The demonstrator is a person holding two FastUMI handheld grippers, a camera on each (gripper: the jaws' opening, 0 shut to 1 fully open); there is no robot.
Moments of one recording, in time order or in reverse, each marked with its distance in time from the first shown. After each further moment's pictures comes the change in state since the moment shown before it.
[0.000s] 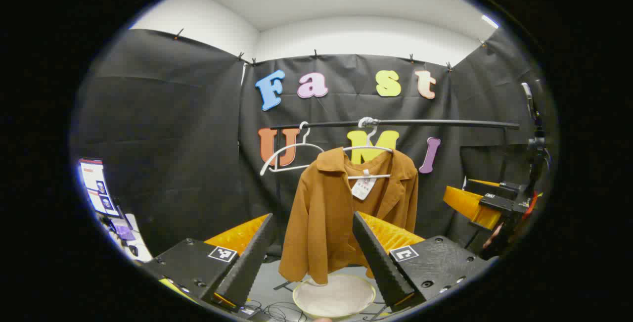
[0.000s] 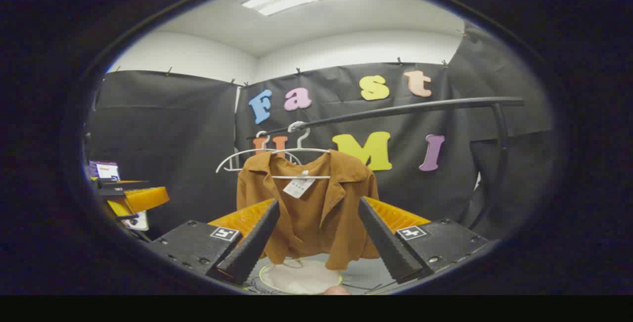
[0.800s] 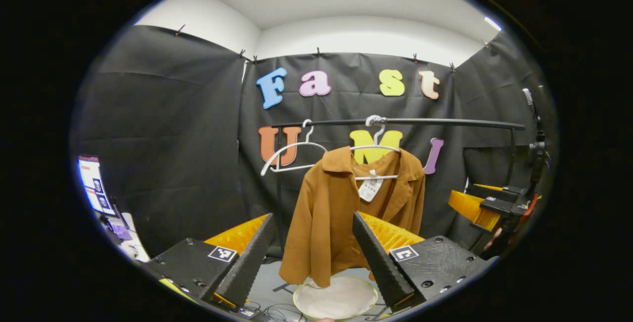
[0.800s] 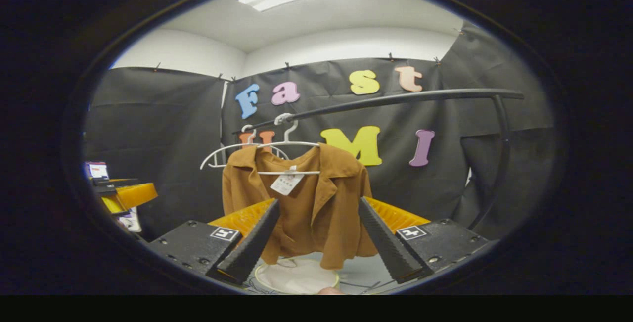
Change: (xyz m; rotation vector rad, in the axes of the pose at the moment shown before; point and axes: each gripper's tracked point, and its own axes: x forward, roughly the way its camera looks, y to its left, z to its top) left arm 0.024 0.008 -0.007 -0.003 -0.007 0.003; right arm 0.024 -0.011 -0.016 0.003 0.038 -0.062
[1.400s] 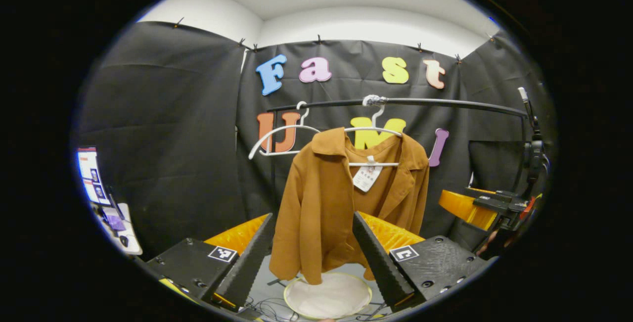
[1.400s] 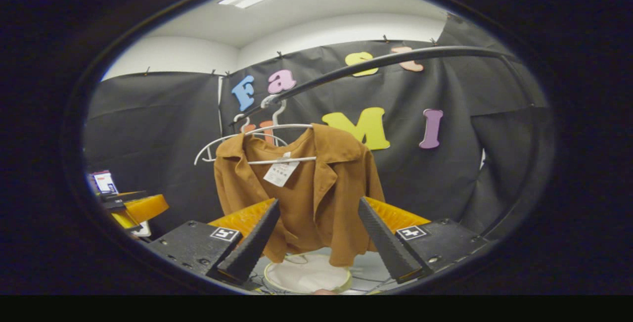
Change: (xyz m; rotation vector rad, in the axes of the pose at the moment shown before) left arm 0.033 -0.036 -0.038 -0.032 0.077 0.027; right arm 0.045 -0.010 -0.031 0.093 0.109 0.074
